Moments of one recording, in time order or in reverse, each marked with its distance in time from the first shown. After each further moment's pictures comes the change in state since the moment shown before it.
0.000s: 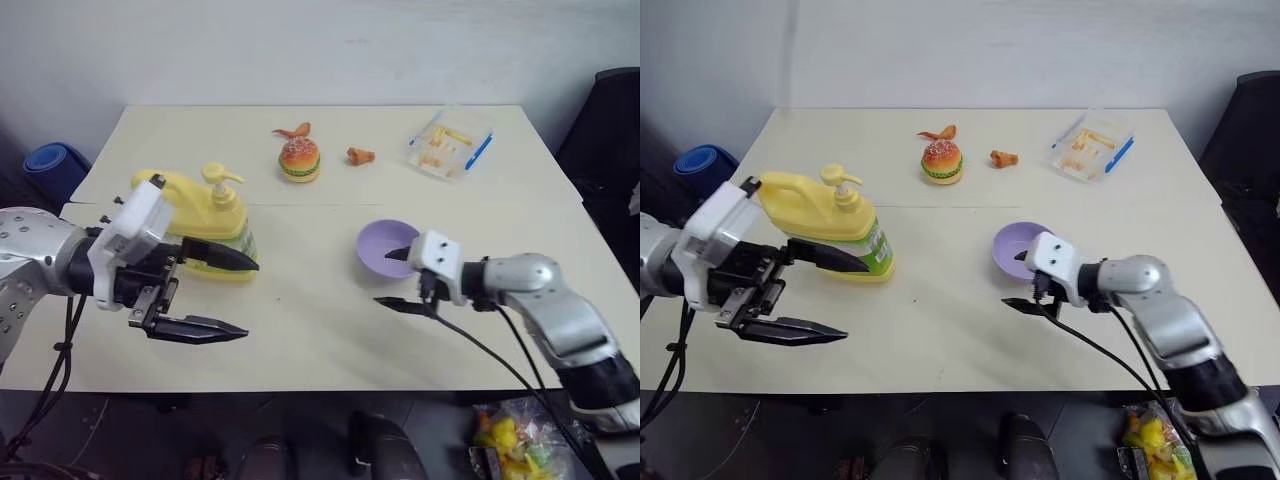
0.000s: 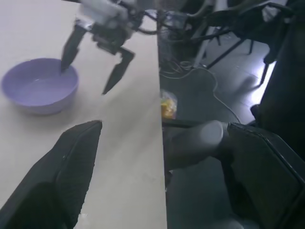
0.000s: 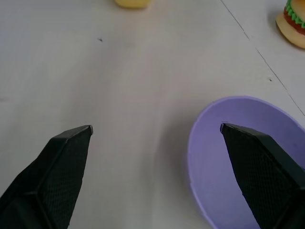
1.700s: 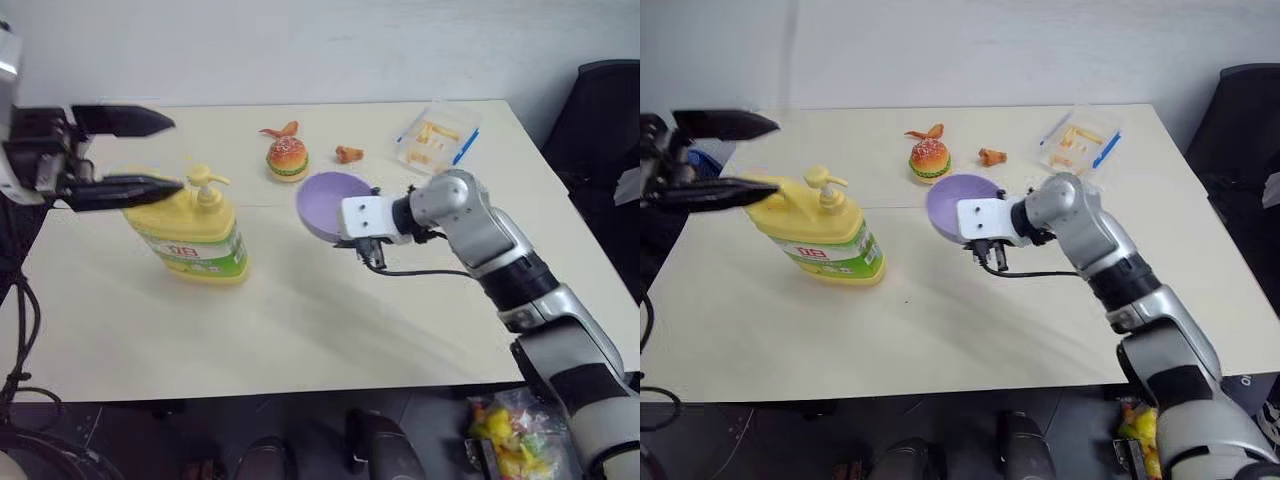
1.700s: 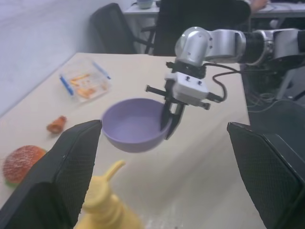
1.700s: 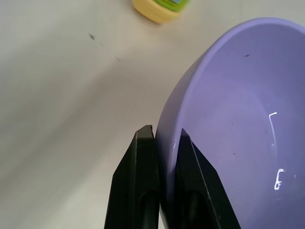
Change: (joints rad) left arm -0.424 0.048 0.028 0.564 0.192 -0.153 -0.032; right arm -0.609 0.267 0.237 0.471 -0.299 -0.291 0.352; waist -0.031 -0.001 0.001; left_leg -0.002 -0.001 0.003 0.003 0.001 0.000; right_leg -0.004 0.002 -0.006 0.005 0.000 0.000
